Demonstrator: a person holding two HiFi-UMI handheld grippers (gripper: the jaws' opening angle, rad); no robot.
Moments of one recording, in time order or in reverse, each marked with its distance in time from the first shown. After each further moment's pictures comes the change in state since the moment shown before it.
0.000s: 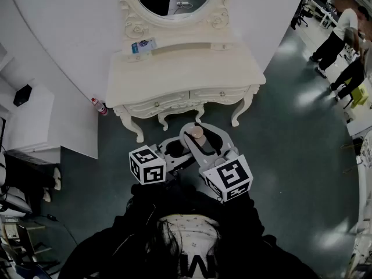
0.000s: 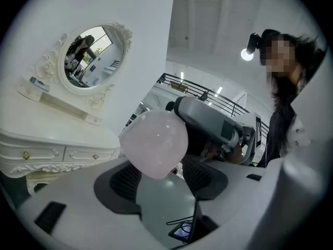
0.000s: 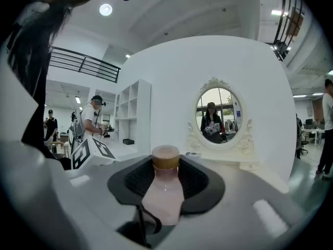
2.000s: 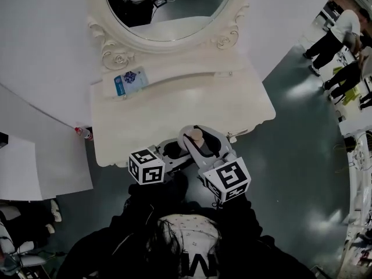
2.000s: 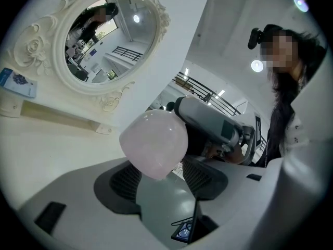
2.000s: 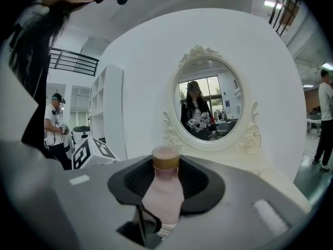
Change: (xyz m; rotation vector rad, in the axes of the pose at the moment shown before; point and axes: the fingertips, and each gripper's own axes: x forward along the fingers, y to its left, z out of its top) left arm 0.057 0.263 0.145 -0.084 0.093 -0.091; right arm 0.259 -0.182 0.001 0.085 0.085 -0.109
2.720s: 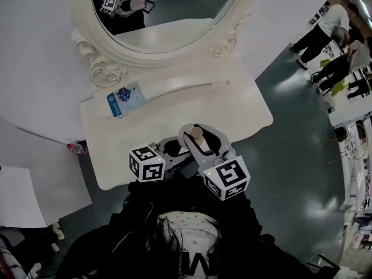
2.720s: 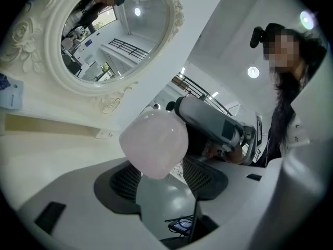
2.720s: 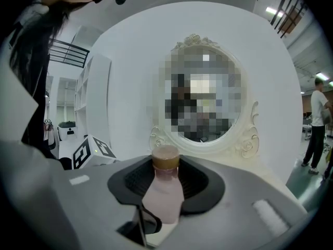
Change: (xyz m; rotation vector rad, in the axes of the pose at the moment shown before) left arm 0.003 0.070 0.050 -0.017 0.041 -0.109; right arm 0.080 -0.040 0.013 -0.011 0.036 -0.115
